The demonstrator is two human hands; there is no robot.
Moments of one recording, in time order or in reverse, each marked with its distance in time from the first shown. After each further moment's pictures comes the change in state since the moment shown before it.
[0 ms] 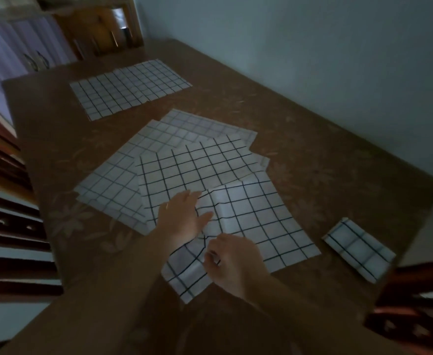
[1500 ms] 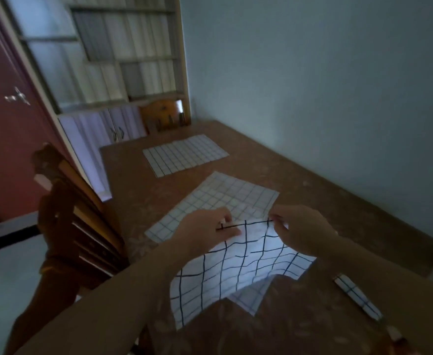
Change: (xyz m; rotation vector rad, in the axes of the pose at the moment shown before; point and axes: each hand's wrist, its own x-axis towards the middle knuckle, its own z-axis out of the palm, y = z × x) left_hand -0.135 0.032 -0.180 -0.081 0.240 0.334; right_hand 0.004 -0.041 -0.201 -0.175 0.111 -0.073
